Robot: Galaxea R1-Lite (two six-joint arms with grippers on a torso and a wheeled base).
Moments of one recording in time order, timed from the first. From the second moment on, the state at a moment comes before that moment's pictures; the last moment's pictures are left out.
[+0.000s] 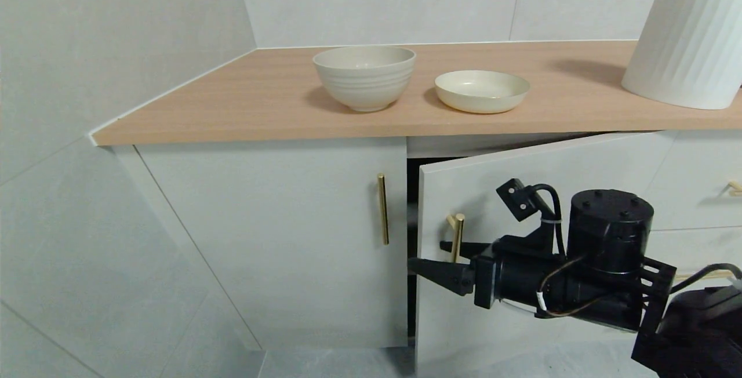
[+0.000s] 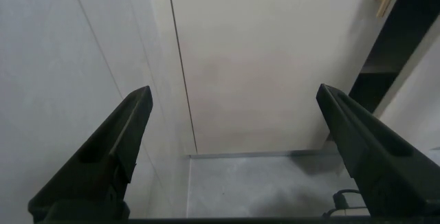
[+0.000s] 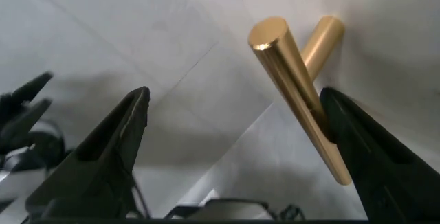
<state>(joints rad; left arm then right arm) 0.00 0.00 0.00 0.00 -0.02 0.01 0.71 1.81 -0.59 -1.08 0.39 0.41</state>
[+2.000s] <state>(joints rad) -0.02 0.25 -0.46 0.21 -0.37 0.02 0.77 1.65 -0.43 -1.09 0.40 0.41</state>
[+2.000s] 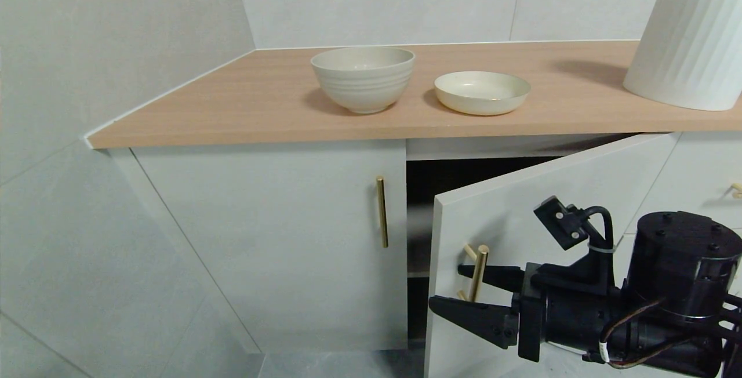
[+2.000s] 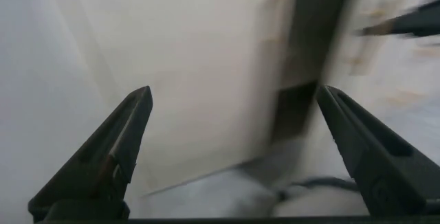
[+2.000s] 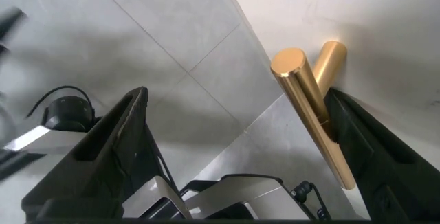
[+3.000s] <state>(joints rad) -0.29 1.19 -0.56 -0.24 -0.71 -0.12 0.77 1.66 -0.43 -1.10 0.39 0.41</state>
